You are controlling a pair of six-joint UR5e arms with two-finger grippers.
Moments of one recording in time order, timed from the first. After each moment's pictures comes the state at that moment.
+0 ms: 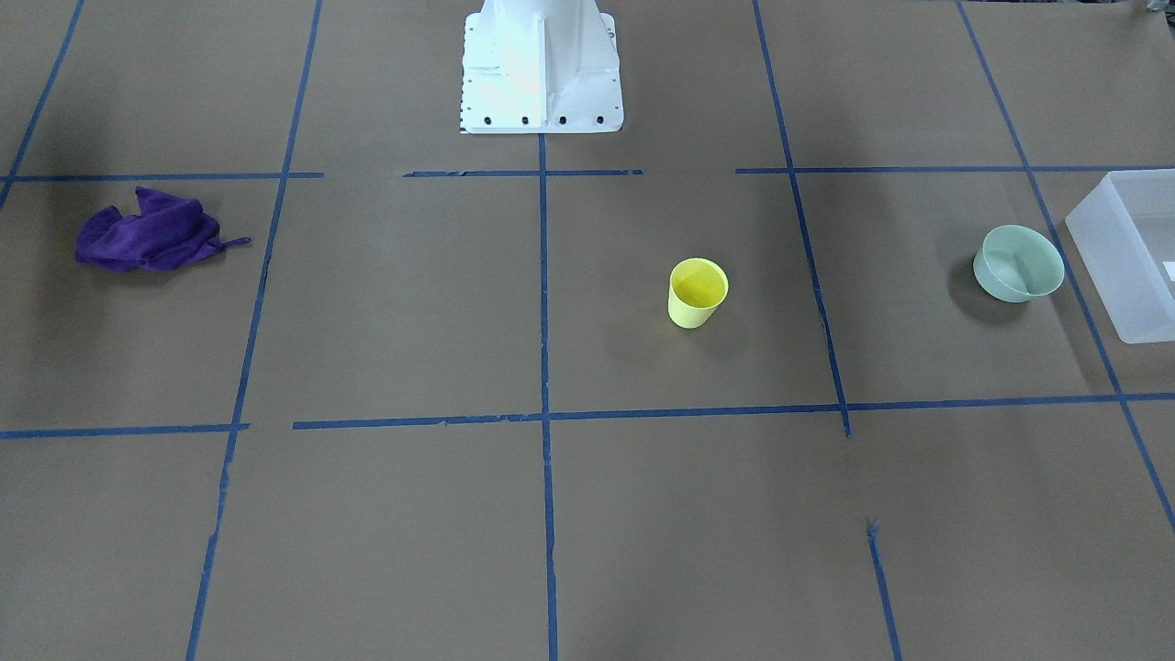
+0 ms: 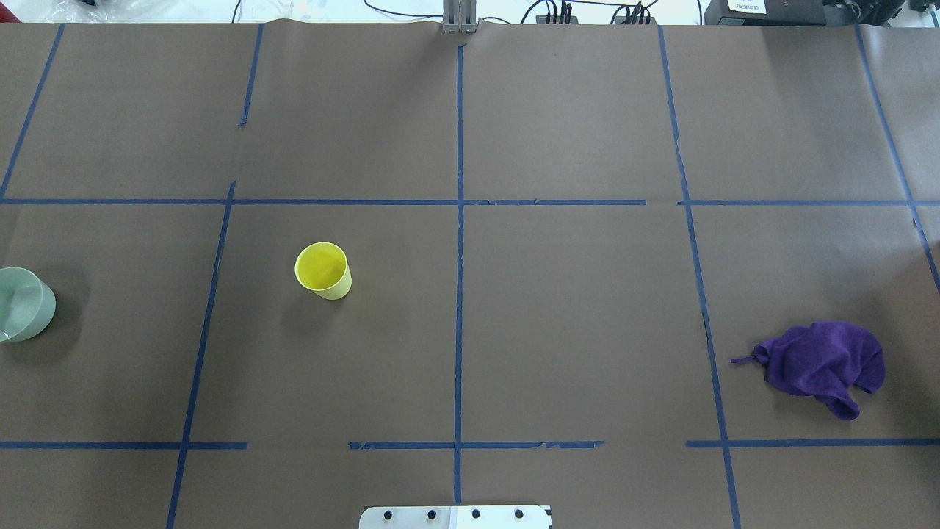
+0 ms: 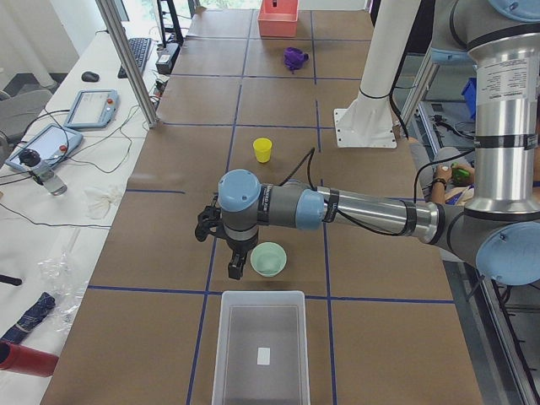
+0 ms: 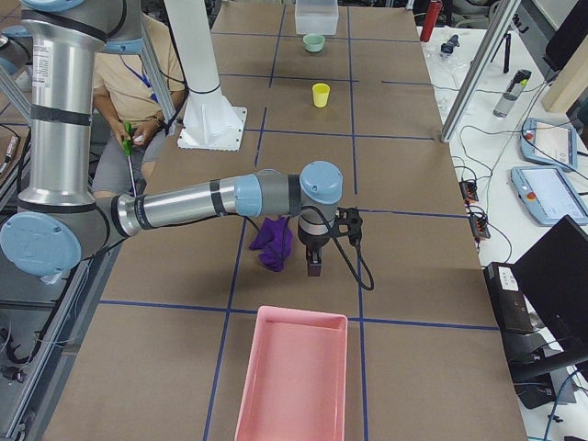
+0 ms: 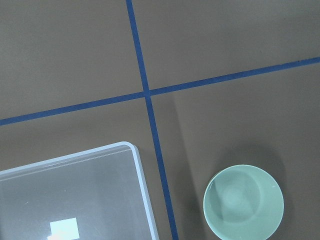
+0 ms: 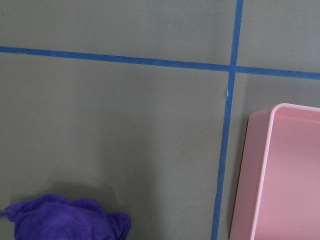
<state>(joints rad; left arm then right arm) -1.56 -1.48 -1.82 -1.52 -2.38 0.13 1.49 -1.70 1.92 -1.71 2.38 0.02</state>
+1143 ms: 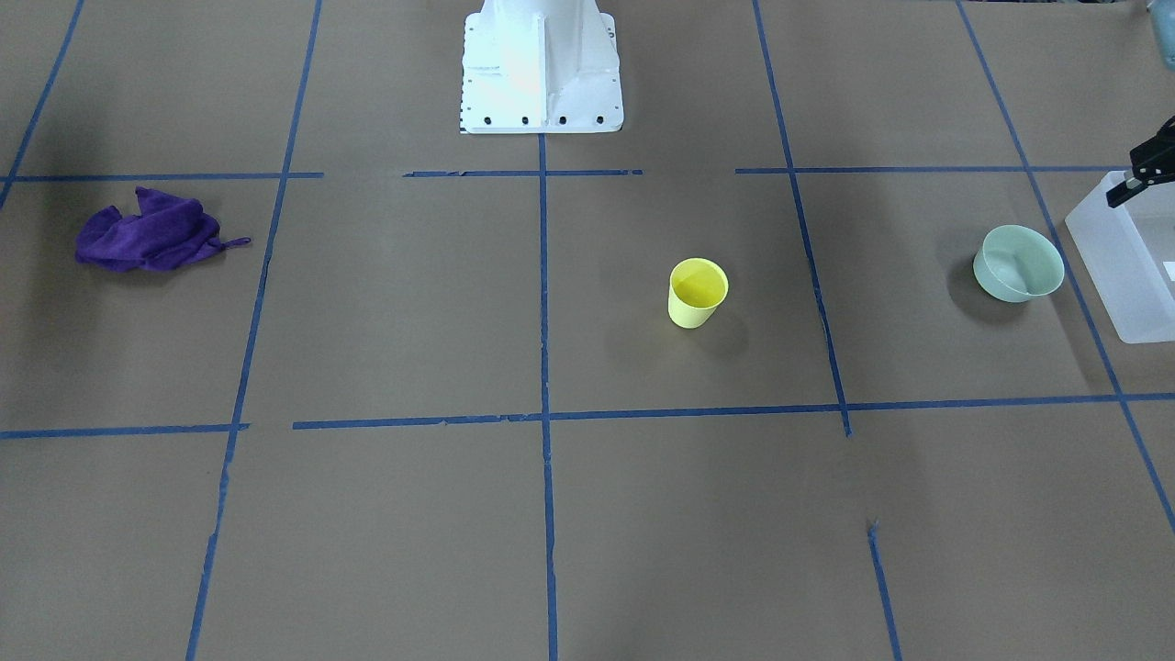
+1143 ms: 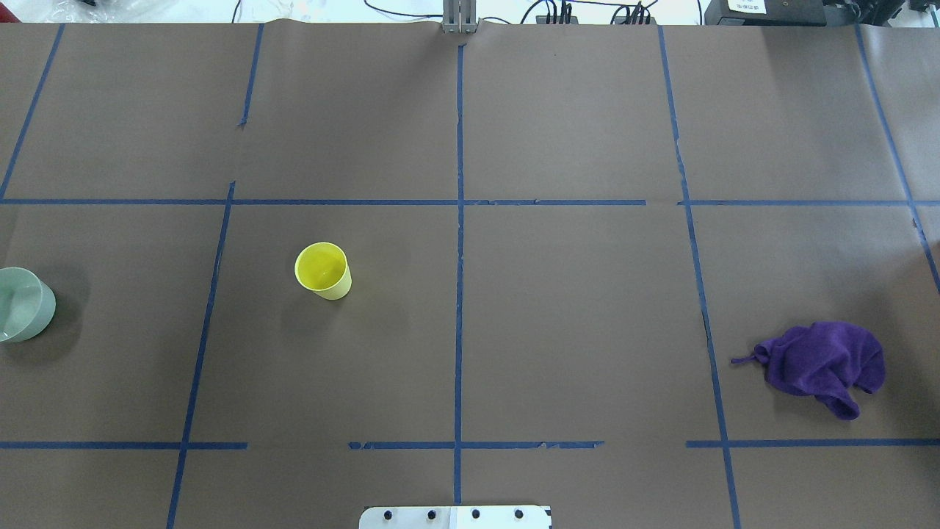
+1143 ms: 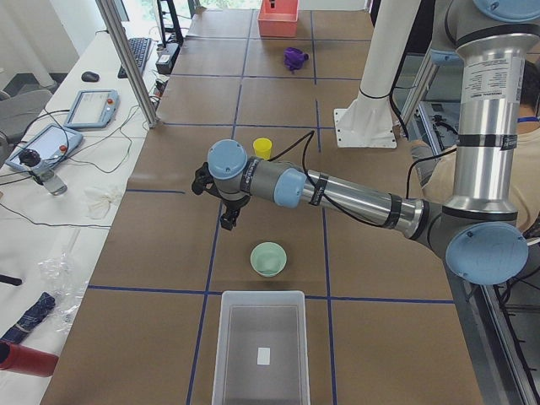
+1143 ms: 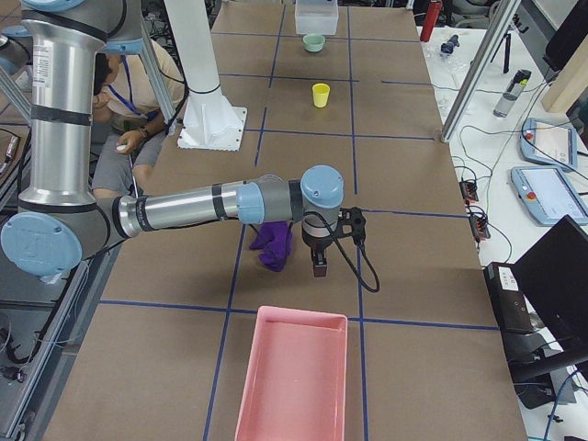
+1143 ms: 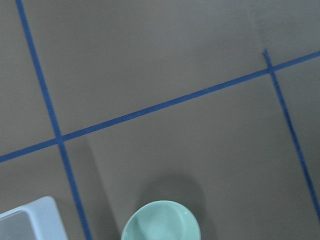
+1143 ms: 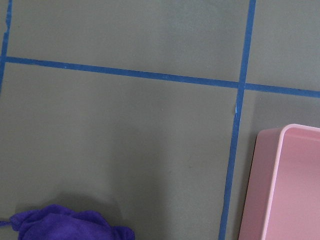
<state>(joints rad) -1.41 -1.57 -1.85 -1.66 -2.62 -0.02 1.49 -1.69 1.89 -1.64 2.40 0.03</state>
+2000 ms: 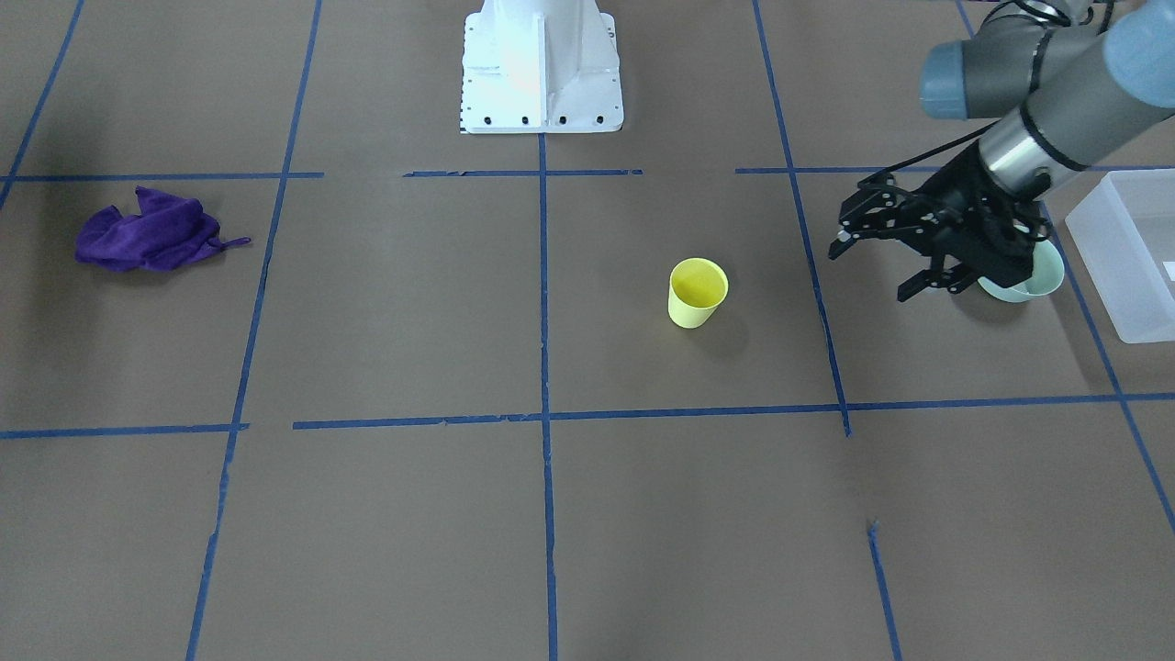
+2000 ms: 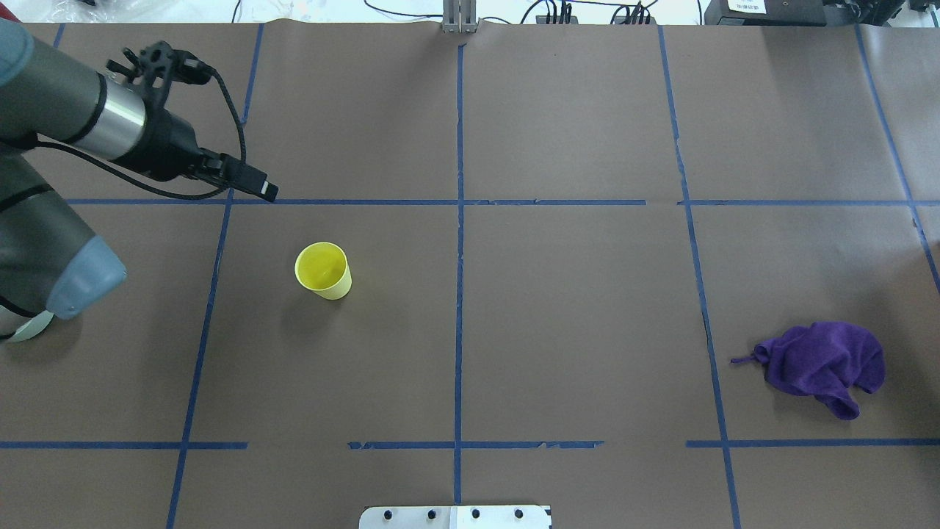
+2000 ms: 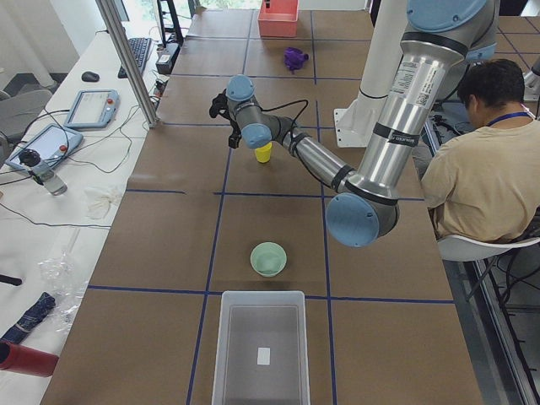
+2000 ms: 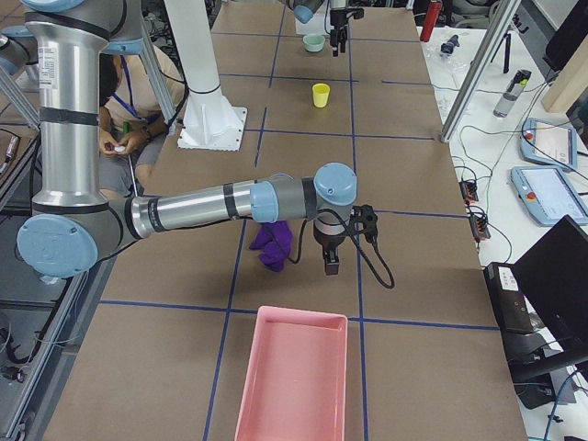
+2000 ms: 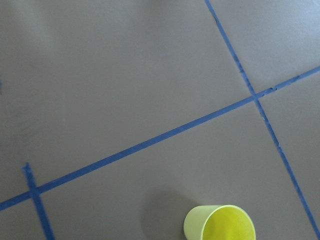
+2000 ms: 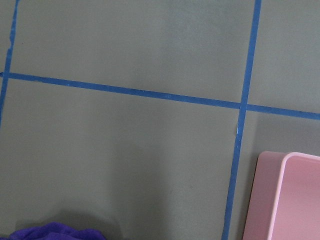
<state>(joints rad) -0.88 -1.92 -1.76 -2.10 -2.27 -0.80 1.49 -1.63 1.85 -1.64 2.40 0.03</state>
